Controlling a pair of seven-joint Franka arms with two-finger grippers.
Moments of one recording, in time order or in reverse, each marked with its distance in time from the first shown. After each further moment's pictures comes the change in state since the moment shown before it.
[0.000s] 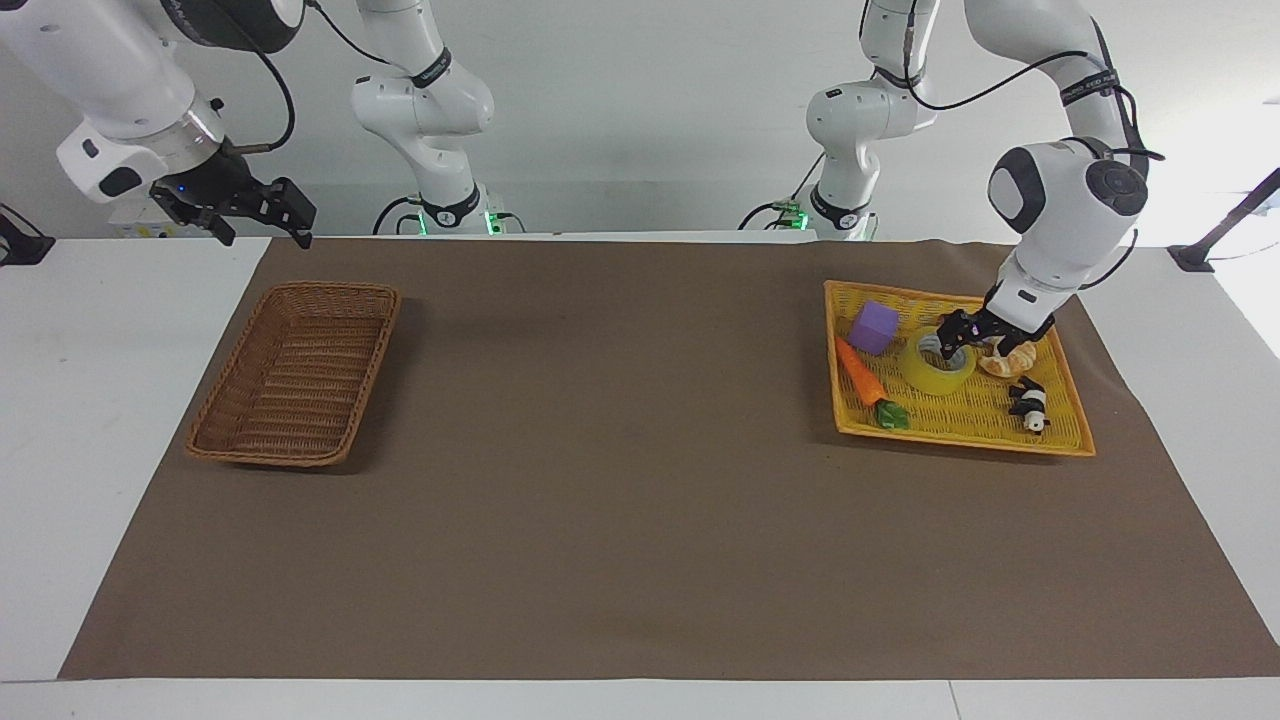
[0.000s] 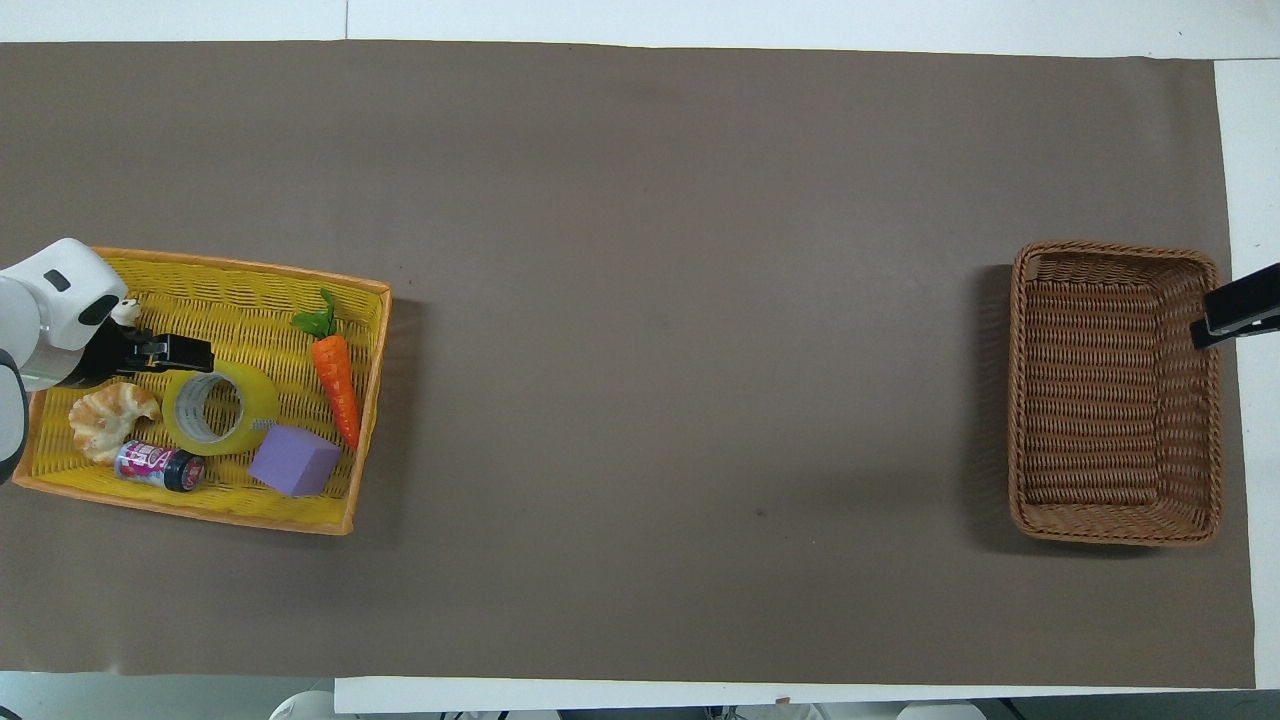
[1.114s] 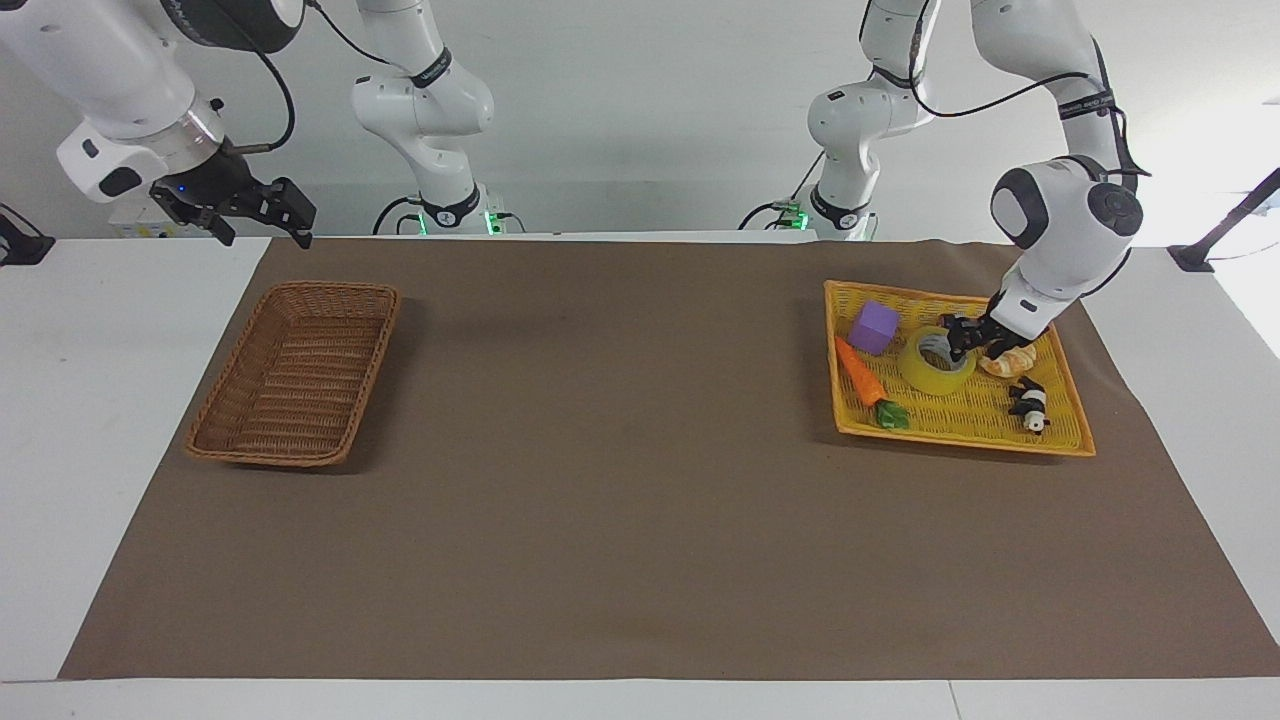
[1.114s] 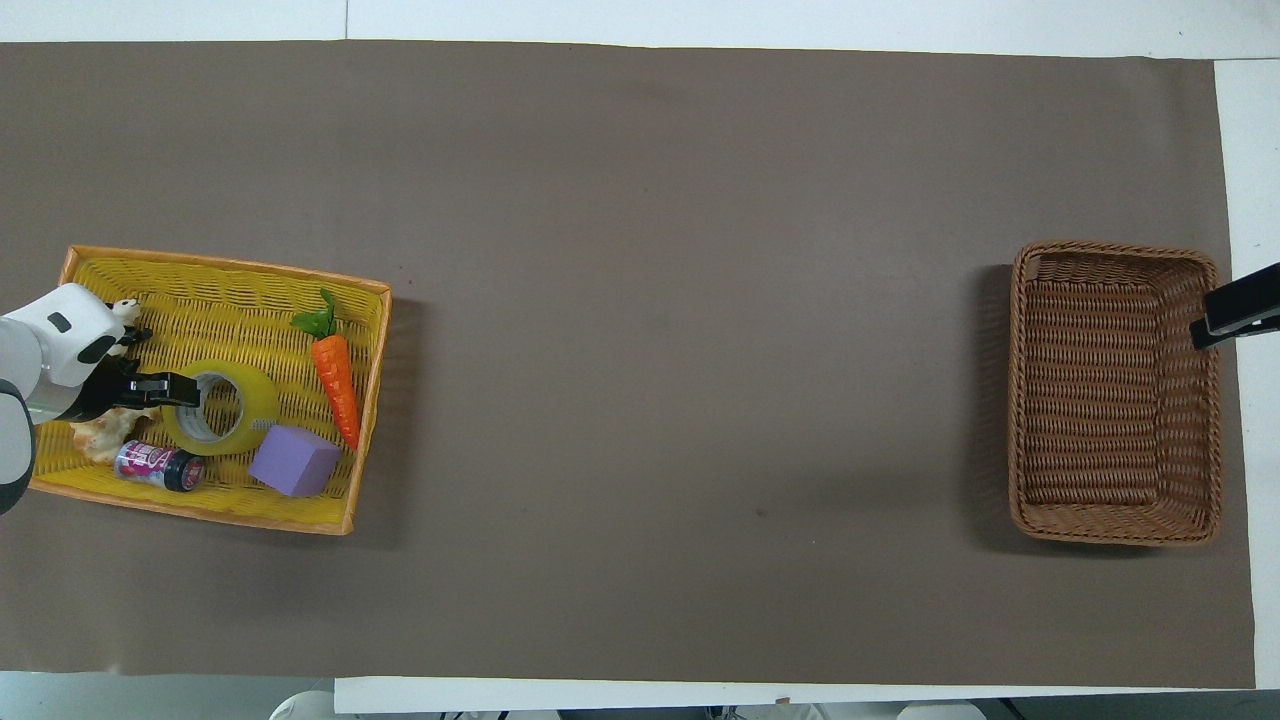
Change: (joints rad) left arm 0.068 0.010 -0.001 -0.101 0.000 0.069 0.087; right arm 0.000 0.000 0.000 0.000 0.000 0.000 0.000
